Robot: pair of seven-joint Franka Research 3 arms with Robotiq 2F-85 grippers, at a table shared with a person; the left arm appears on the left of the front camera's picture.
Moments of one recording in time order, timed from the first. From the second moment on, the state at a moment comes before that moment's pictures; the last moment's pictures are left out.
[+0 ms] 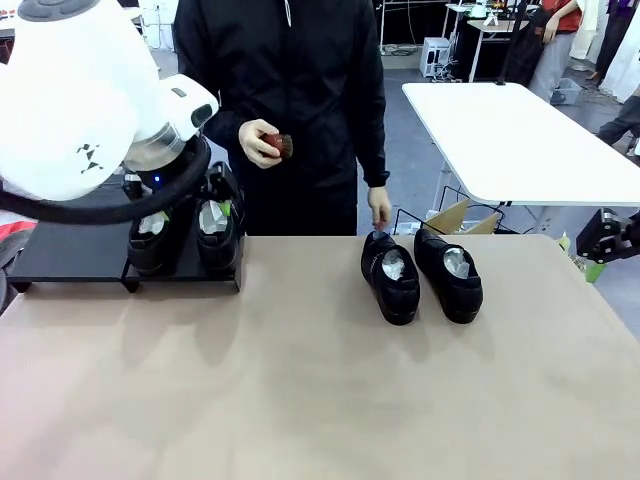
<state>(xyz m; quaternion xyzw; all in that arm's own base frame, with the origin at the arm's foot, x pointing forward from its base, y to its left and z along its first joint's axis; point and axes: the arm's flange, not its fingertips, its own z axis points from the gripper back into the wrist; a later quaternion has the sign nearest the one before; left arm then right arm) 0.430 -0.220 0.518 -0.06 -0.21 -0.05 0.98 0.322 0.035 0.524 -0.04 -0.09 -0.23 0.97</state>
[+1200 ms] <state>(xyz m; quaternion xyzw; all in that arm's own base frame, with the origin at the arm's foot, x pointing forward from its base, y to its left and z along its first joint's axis) 0.389 -0.233 0.476 -0.05 -0.04 -0.15 0.99 0.323 0.040 0.525 -0.04 -0.09 -0.21 0.97</state>
